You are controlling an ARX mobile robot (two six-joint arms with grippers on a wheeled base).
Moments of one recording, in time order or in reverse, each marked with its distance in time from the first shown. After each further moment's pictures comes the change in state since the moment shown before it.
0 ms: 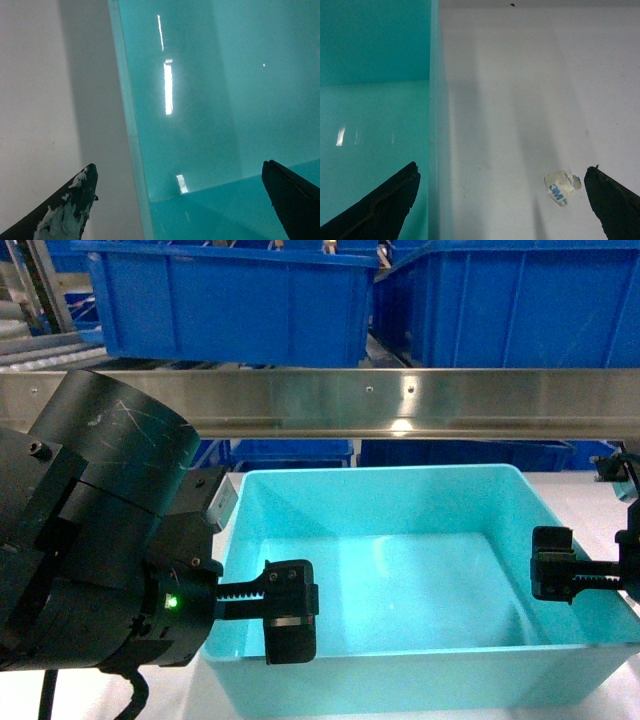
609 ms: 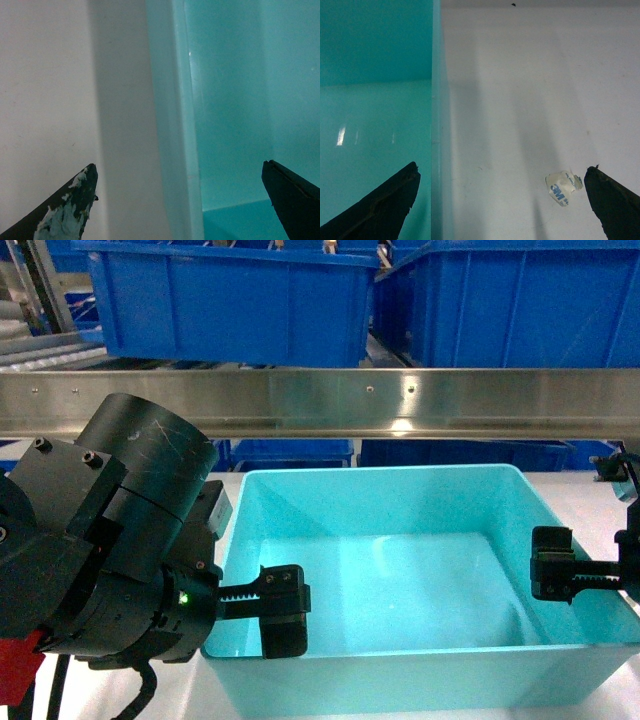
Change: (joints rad) left arm 0.020 0.092 0.069 -0.051 -0.045 -0.019; right arm 0.000 0.000 0.000 0.000 0.000 0.000
